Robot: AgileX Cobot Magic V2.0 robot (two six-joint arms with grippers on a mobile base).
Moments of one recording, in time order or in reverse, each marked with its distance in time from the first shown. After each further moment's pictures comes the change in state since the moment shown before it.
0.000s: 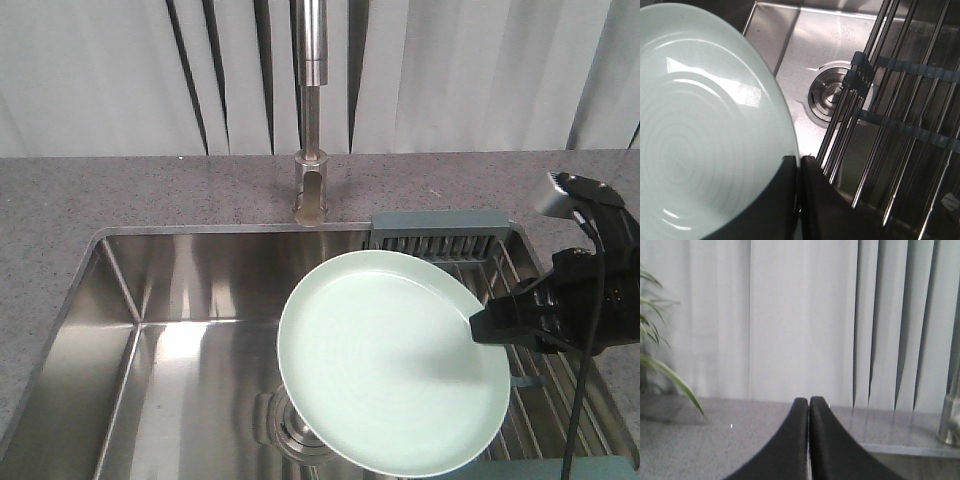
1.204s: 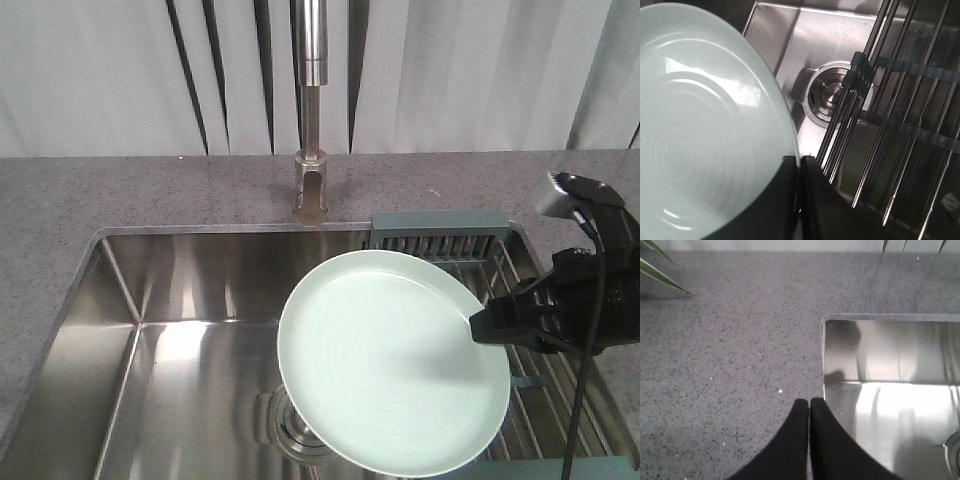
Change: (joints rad) left arm 0.000 0.897 -0.516 0.001 0.405 0.061; right arm 0.000 0.000 0.000 0.000 0.000 0.000
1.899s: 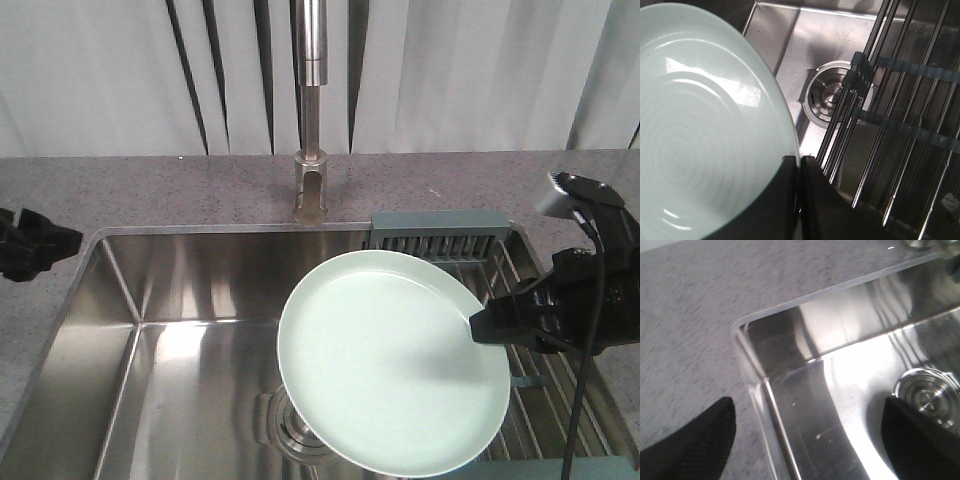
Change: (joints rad) left arm 0.000 0.352 -0.284 -0.529 0.181 0.736; right arm 0.000 0.000 0.000 0.000 0.000 0.000
